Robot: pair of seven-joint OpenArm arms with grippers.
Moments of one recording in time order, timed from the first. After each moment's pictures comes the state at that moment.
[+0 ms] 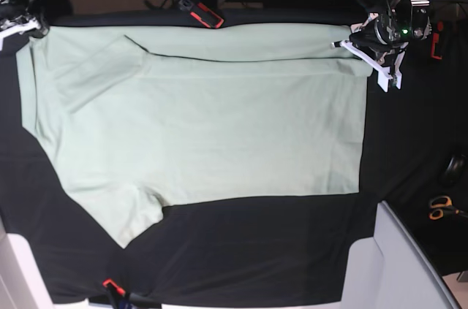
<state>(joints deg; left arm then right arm) 23.4 -18.4 -9.5 89.4 -24.3 4.0 49.1 -11.8 0.3 66.0 74.0 22.6 40.4 -58.3</state>
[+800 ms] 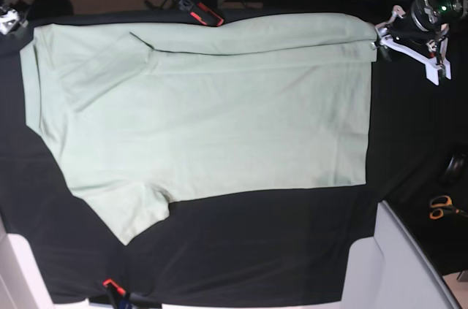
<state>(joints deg) 32.5 -14.3 -25.5 108.5 -24.8 6.7 54.2 -14.0 -5.3 72.5 97.3 21.5 40.3 -64.3</state>
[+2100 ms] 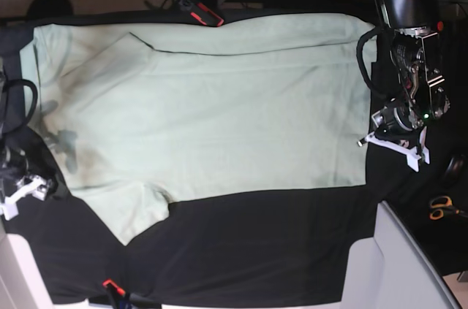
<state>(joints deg) -1.5 -17.1 -15.4 77.1 -23.6 6.9 49.5 38.6 27.0 6.8 7.1 21.7 39.0 -18.5</state>
